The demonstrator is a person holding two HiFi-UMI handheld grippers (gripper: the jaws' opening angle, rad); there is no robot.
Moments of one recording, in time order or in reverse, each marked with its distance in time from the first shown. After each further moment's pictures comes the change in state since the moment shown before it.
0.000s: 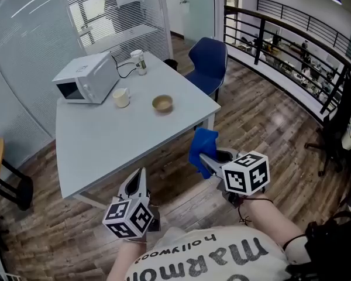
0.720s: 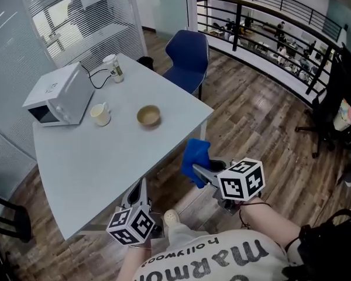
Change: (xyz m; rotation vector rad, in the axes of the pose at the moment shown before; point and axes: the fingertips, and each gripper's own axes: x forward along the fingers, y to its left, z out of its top) left arm 0.114 0.054 -0.025 -0.096 0.155 -0.096; right arm 0.084 -0.043 -0.001 0.168 0.043 -0.039
